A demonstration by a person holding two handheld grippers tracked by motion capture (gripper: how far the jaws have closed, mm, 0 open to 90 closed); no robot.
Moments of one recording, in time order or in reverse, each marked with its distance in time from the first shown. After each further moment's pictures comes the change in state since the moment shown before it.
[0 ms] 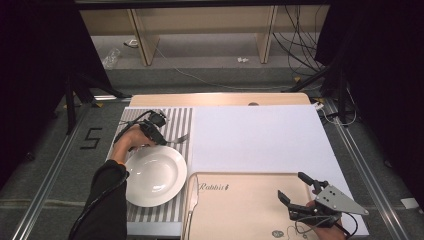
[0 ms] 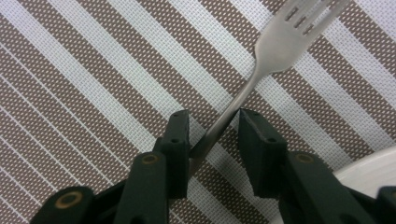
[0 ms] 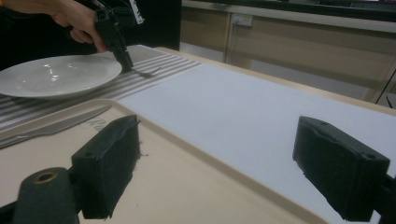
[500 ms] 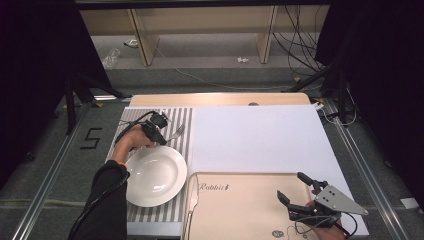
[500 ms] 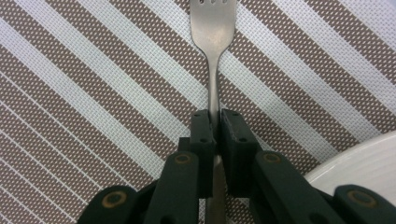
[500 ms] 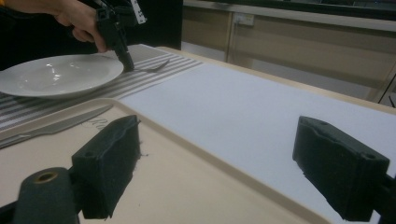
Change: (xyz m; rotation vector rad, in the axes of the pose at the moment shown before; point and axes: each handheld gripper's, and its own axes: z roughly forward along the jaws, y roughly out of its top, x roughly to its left) left arm -0.005 0.000 0.000 -0.005 -0.015 0.051; right arm 0.000 0.000 0.000 0.006 0.008 -0.002
